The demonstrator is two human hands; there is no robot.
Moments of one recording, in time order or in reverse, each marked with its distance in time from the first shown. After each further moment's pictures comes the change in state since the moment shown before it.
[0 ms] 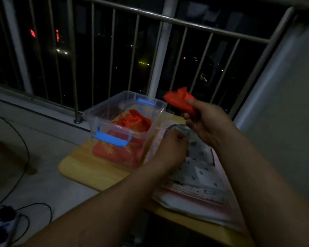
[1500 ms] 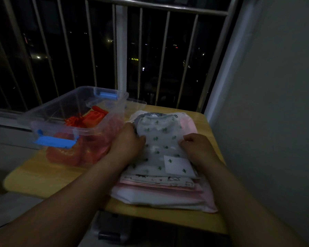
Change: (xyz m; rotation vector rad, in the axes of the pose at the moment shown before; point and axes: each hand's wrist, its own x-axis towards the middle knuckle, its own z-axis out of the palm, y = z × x) left_hand 0.032 -0.036 0.002 0.392 0.016 -0.088; right_hand 0.005 0.110 -0.138 -0.704 0.219 -0.021
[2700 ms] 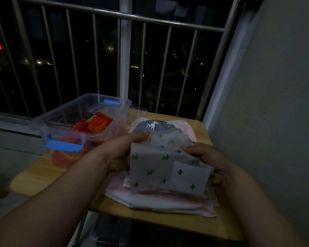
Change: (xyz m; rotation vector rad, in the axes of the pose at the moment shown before) left_hand -0.021 0.017 -0.040 -0.946 -0.572 -0.381; right_hand -0.039 -0.027 -0.042 0.827 -0.638 0.303
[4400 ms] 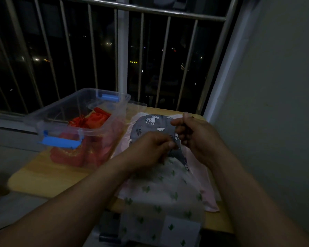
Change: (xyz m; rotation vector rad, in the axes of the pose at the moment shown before) left_hand 0.010 -0.022 0.041 0.984 0.031 0.583; right_hand 0.033 -0.012 0.027 -0.294 0.356 -0.414
